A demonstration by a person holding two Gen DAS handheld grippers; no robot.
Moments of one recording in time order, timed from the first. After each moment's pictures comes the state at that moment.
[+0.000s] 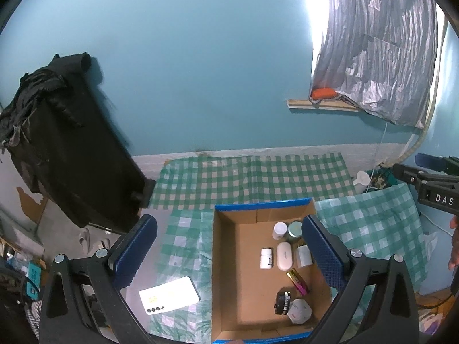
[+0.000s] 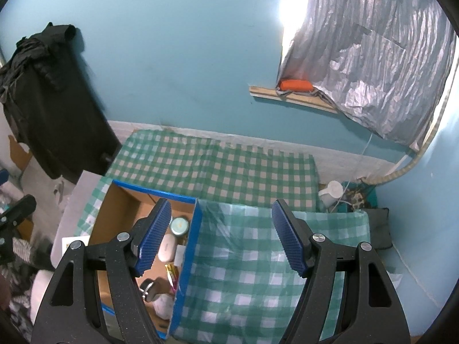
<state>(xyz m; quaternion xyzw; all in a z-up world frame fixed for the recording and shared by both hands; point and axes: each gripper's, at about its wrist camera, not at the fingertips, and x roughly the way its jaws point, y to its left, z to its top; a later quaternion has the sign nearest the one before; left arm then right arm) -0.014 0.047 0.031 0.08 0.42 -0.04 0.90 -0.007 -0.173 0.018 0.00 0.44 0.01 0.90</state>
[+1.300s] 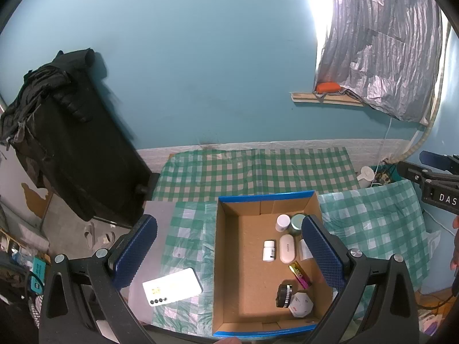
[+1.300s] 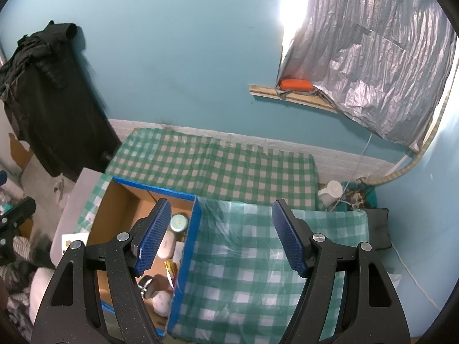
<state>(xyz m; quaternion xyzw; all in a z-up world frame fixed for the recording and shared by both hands) -0.019 0.045 0.032 0.09 0.43 -0.03 0.90 -0.011 -0.172 0.017 0.00 0.45 0.01 0.90</state>
